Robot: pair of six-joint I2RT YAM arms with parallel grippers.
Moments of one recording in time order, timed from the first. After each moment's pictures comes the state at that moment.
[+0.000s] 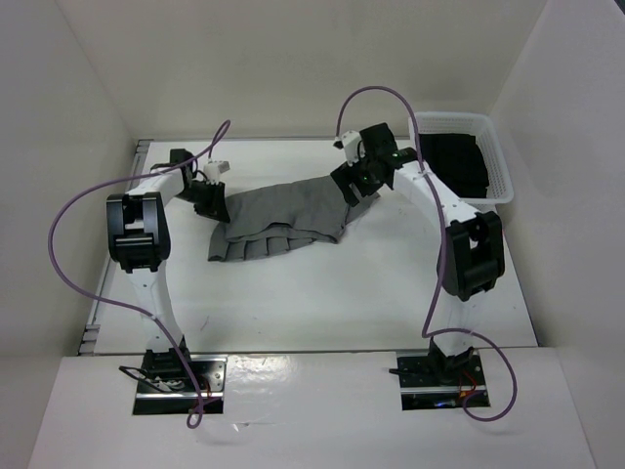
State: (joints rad) left arm 0.10 2.18 1.62 -0.72 0.58 0.31; right arm 0.38 1.86 1.63 -0.65 -0.08 -0.34
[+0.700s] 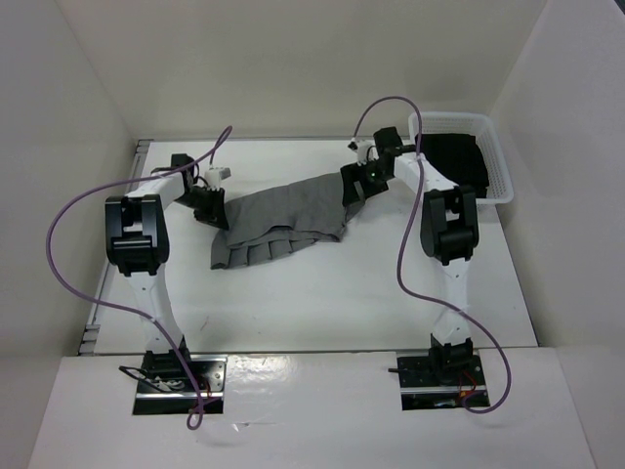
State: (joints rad) left arm 0.09 2.13 1.55 -0.74 0.55 0.31; right arm 0.20 2.26 1.85 -0.68 -0.45 -0.20
